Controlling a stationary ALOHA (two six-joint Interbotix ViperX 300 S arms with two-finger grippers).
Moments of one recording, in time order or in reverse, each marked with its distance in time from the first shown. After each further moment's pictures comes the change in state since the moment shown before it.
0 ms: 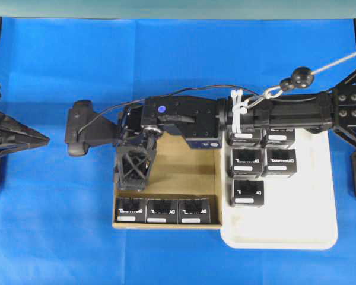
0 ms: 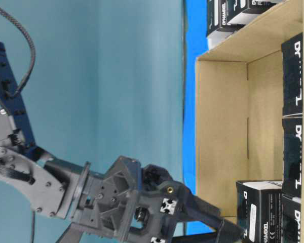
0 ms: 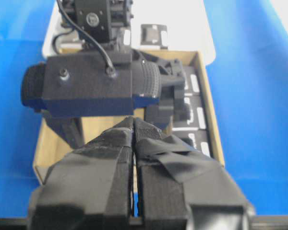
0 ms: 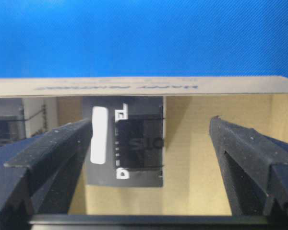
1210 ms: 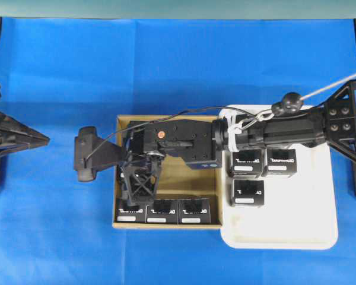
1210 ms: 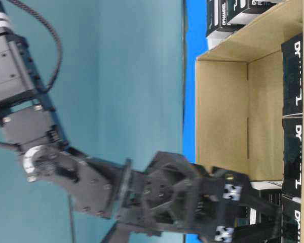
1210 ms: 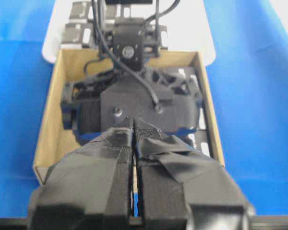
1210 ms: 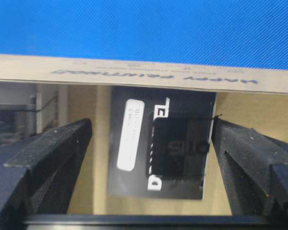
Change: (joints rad) left arm 0.000 0.000 0.002 0.000 -0.002 0.000; right arm 0.035 0.041 0.087 -0.057 -0.087 0.000
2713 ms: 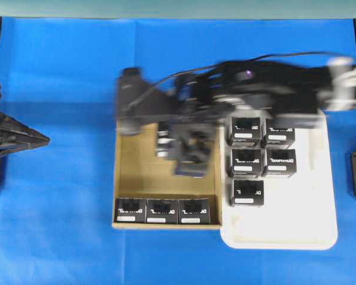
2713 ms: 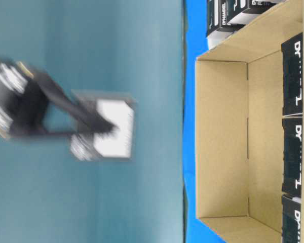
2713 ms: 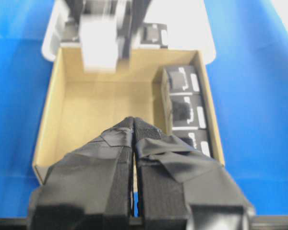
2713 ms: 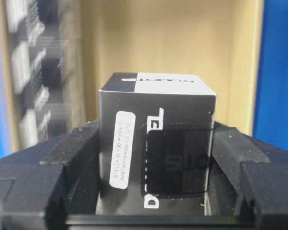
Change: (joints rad) left arm 0.000 0.005 0.000 0.000 0.000 -0.002; right arm -0.048 -0.495 0.187 0.012 0.265 0.025
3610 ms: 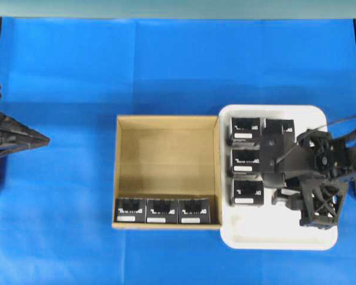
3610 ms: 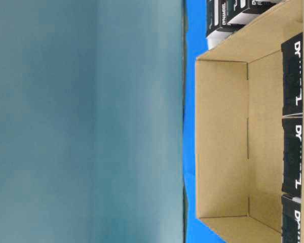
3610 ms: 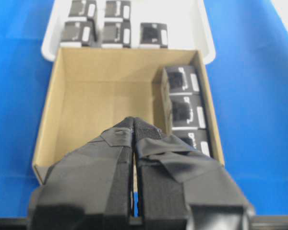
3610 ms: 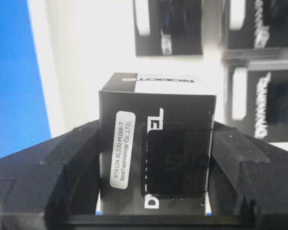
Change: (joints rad) left arm -0.002 0.000 0.000 0.000 0.002 -0.002; right arm 0.199 -0.492 0.827 0.032 -0.242 0.247
